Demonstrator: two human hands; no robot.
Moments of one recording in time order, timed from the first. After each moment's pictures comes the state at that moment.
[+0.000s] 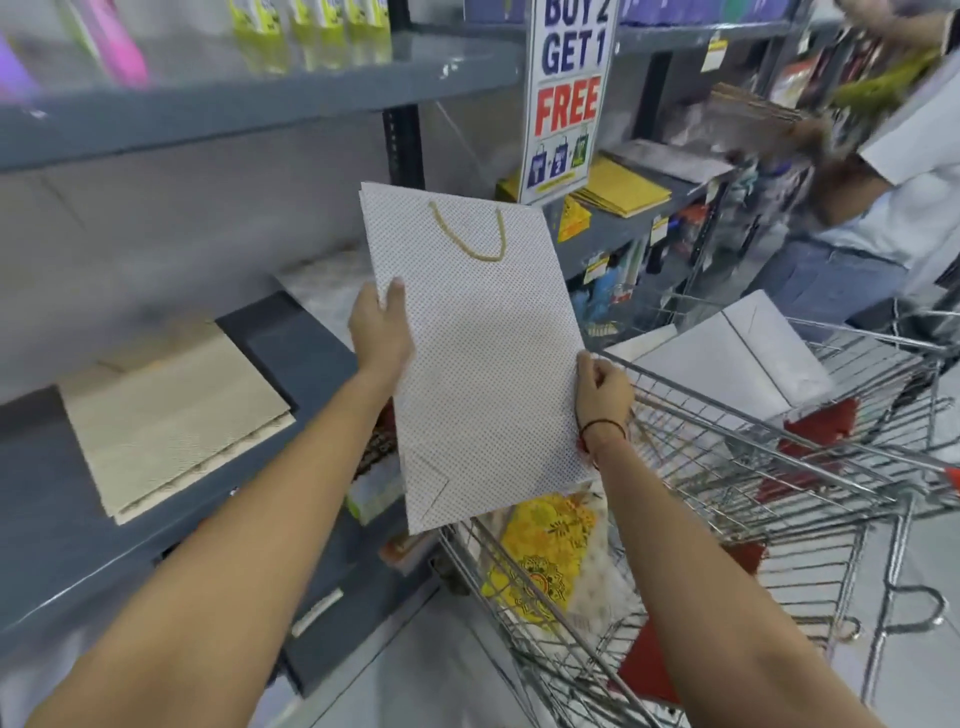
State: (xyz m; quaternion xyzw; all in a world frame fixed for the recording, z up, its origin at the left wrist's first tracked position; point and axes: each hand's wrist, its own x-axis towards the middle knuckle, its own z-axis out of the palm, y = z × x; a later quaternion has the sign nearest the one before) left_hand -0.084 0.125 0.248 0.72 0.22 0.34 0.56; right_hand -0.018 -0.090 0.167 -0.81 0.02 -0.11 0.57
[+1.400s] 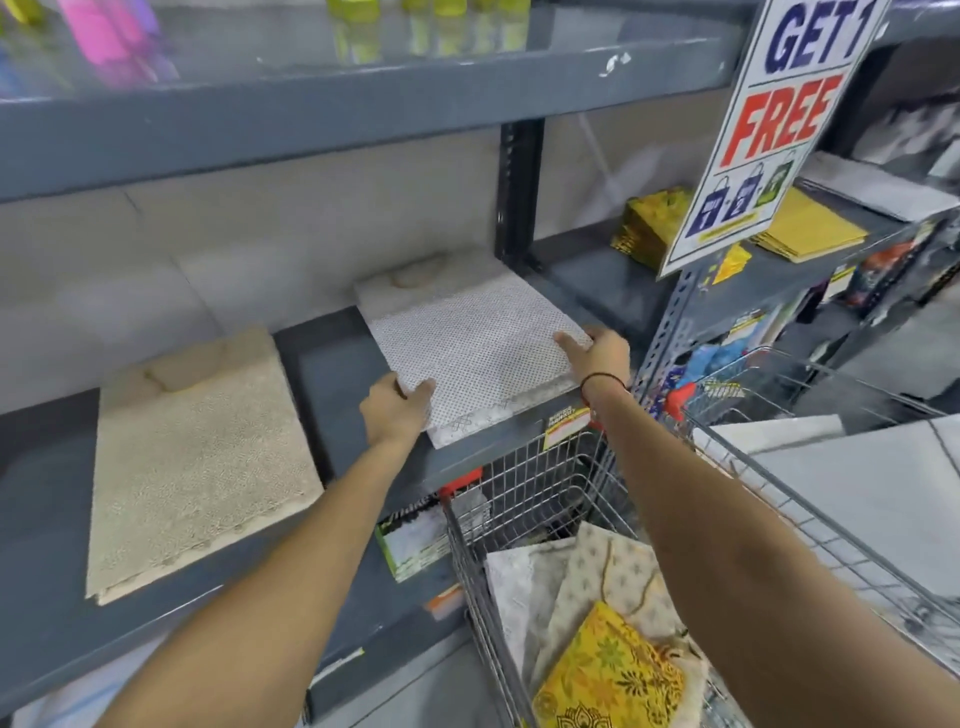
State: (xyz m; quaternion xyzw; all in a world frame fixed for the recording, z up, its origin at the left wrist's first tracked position) left_hand -0.007 0.239 0.160 0.74 0.43 0.23 0.46; right_hand 0.190 0.094 0.157 -0.89 -0.12 0.03 0.43
